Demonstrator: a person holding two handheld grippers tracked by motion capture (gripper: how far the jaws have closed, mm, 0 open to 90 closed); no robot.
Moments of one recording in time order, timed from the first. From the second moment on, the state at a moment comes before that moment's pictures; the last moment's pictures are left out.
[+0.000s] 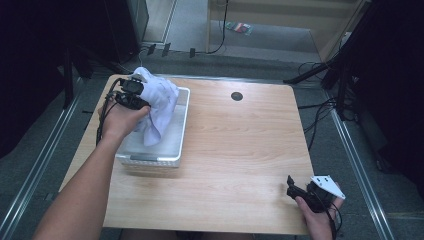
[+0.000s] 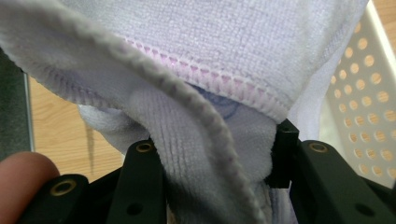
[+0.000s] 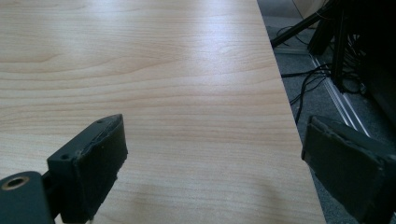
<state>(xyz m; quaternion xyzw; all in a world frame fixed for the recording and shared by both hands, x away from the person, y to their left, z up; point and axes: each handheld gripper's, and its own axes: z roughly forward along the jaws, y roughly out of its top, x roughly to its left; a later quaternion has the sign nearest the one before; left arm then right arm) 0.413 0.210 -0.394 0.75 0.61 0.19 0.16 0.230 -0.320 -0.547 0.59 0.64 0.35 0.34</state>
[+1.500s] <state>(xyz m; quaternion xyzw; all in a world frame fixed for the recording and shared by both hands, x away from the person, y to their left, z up) 0.412 0.033 -0.354 0.82 0.51 0.16 0.23 0.230 -0.322 -0.547 0.60 0.63 0.36 0.33</state>
